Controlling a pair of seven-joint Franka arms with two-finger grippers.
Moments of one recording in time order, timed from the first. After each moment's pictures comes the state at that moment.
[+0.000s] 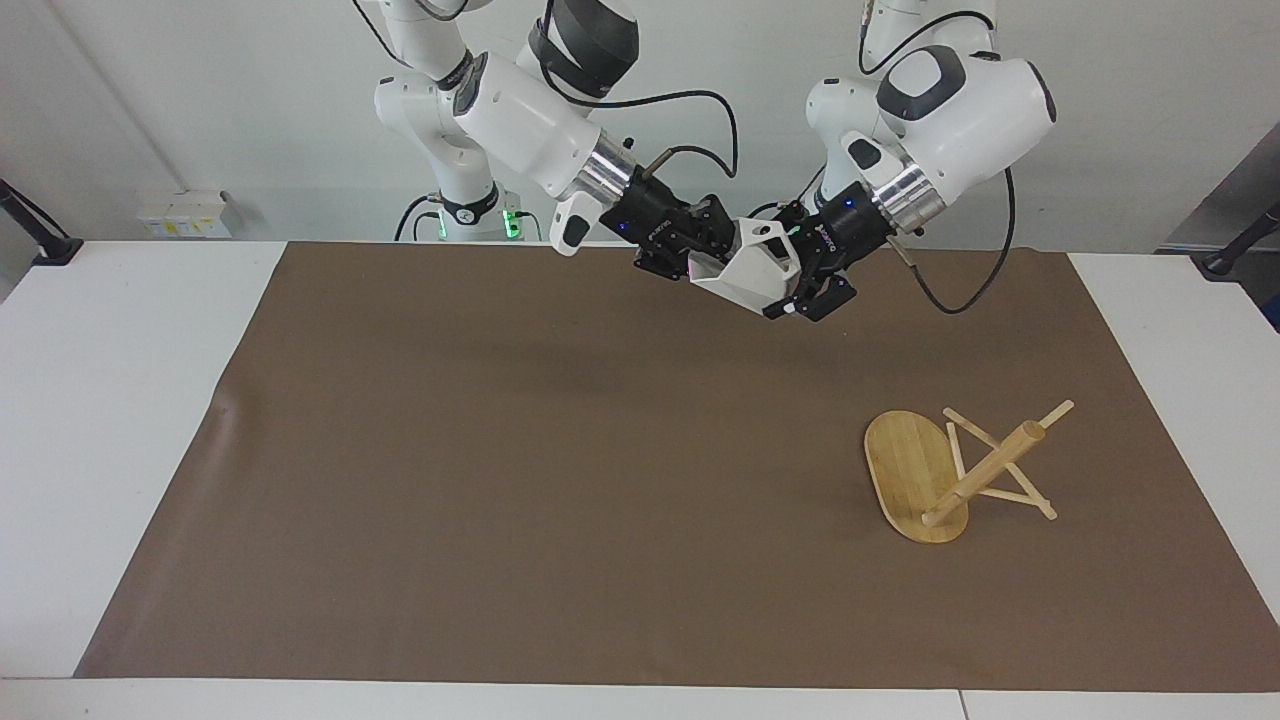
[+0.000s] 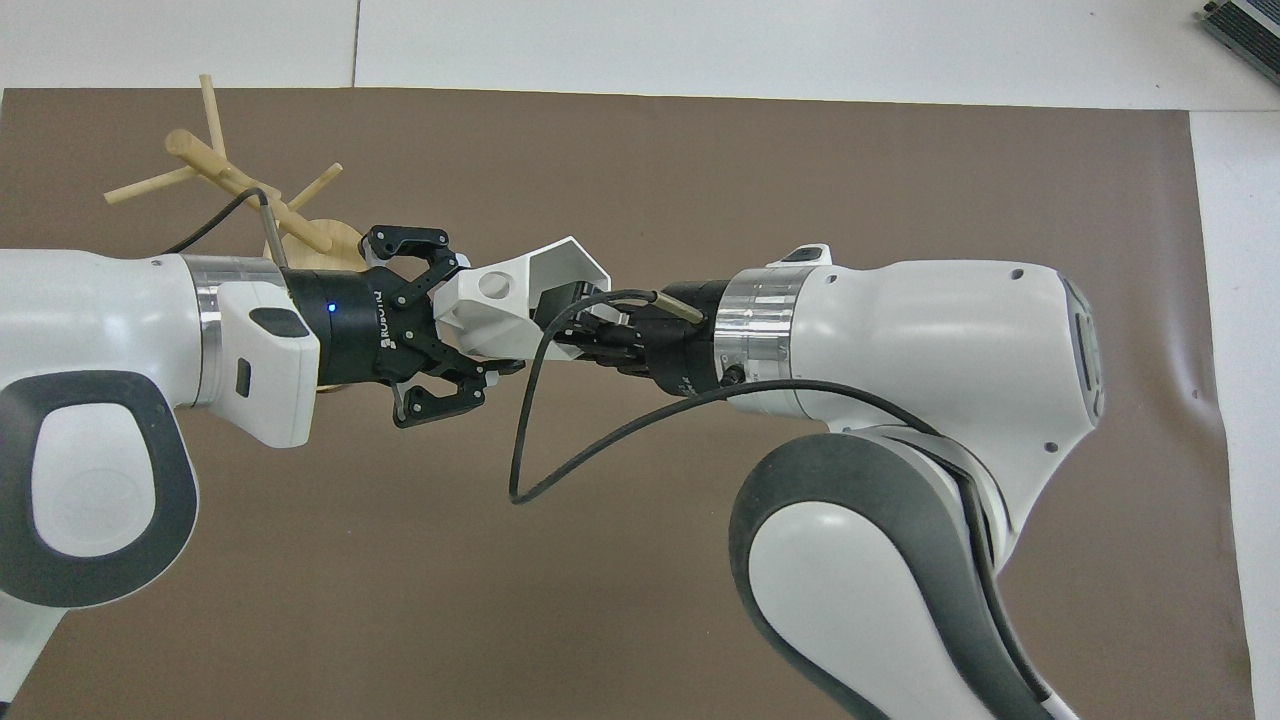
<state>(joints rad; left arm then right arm) -0.30 -0.11 -0.06 -1.97 -0.88 2.16 1.39 0.02 0.08 0.53 -1.79 0.88 2.33 0.33</state>
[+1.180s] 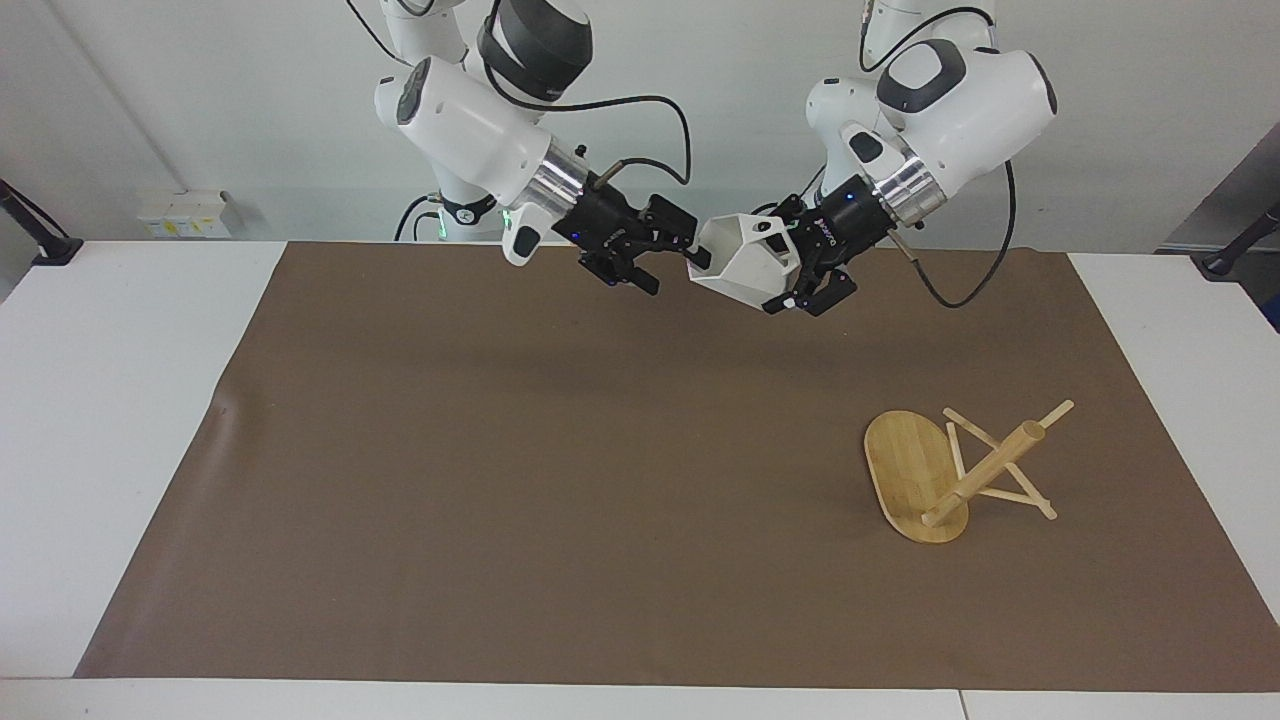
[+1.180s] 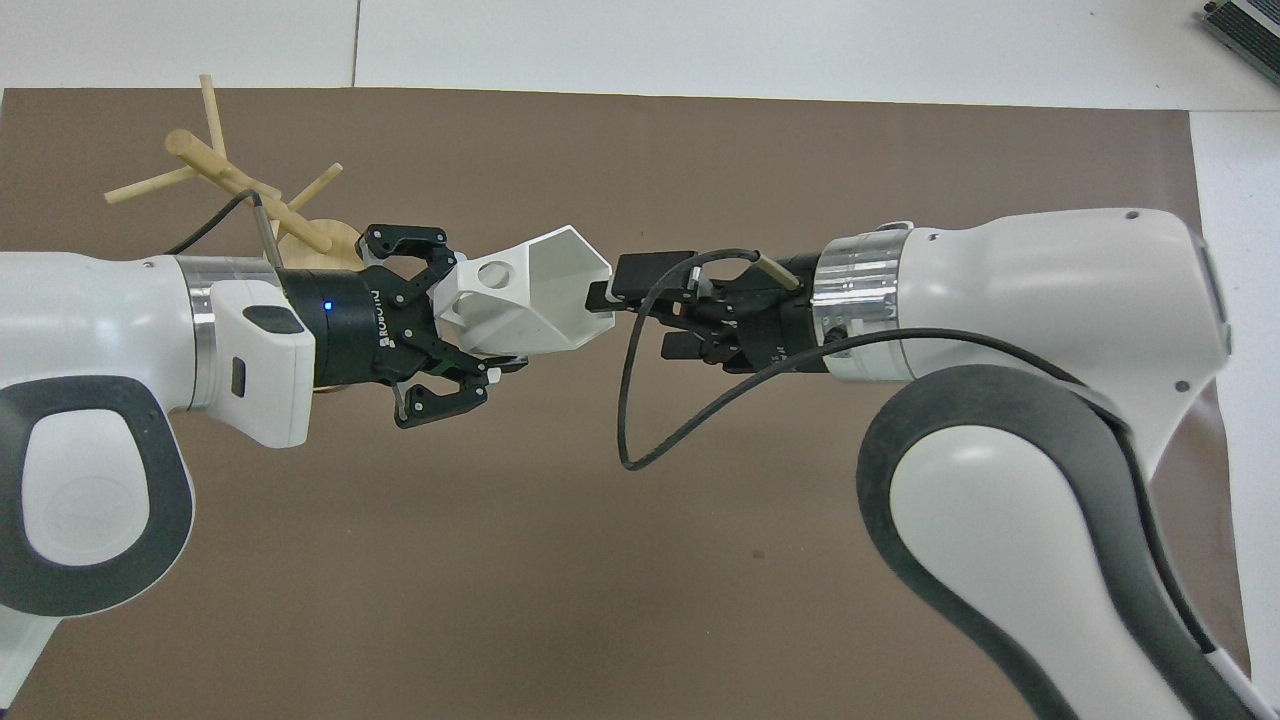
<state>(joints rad) -0.30 -0.12 -0.06 -1.97 -0.88 2.16 1.36 0.01 0.03 0.37 -1.78 0.88 2.11 0.33</state>
